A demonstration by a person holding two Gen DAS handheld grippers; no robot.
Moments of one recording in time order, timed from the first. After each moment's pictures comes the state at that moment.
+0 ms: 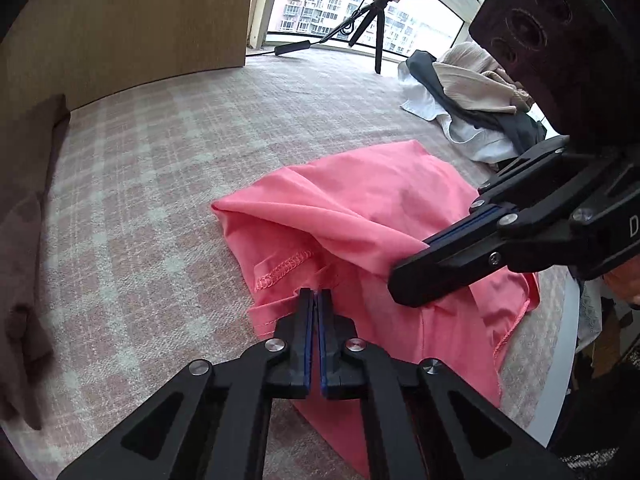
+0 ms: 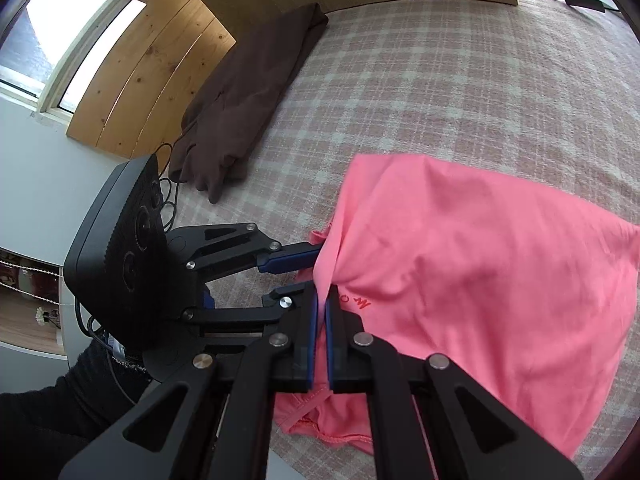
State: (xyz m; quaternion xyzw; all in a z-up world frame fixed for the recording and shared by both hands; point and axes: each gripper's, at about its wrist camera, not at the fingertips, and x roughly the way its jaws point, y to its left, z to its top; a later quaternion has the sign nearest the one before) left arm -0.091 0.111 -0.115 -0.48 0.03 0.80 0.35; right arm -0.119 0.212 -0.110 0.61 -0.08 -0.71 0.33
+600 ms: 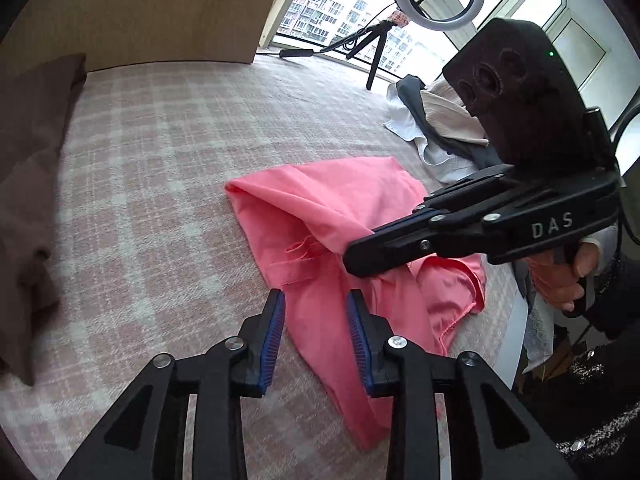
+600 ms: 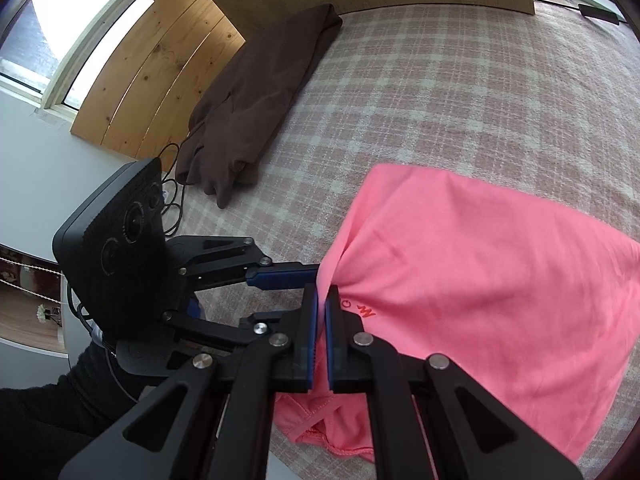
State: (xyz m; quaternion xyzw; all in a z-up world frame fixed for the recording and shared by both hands) left arm -0.080 0.067 -0.093 -0.49 -0.06 0.78 0.38; right arm -0.125 0.197 -0.112 0.61 -0.08 -0.71 0.35
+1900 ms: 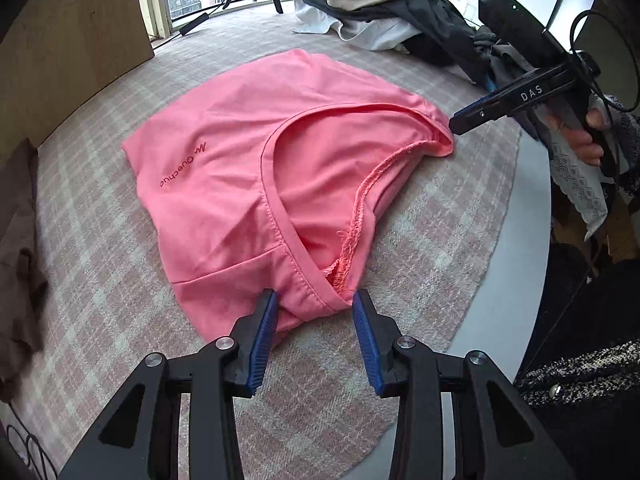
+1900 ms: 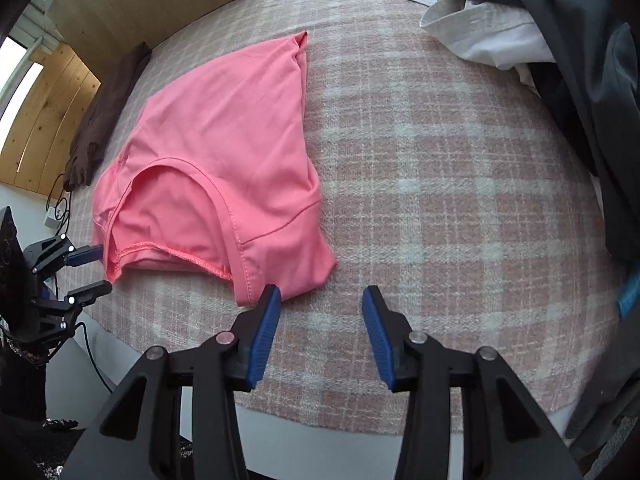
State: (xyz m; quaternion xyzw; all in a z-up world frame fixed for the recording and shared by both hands) left arm 0.029 0.138 -0.099 -0.49 0.20 0.75 0.39; right arm -0.005 0.400 -0.130 0.62 -0.10 -0.77 0.10
